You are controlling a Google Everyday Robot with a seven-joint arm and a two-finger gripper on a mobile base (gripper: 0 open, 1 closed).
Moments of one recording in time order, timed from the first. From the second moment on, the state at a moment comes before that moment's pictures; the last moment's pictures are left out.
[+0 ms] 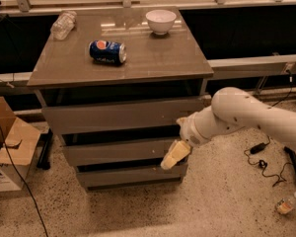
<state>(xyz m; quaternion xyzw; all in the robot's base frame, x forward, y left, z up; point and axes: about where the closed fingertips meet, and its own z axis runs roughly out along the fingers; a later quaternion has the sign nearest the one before) 0.556 -0.088 0.653 -0.53 0.79 0.18 0.25</state>
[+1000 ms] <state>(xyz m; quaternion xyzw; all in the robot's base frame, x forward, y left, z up) 0.608 -0.086 0.551 -0.46 0.82 0.20 0.28</state>
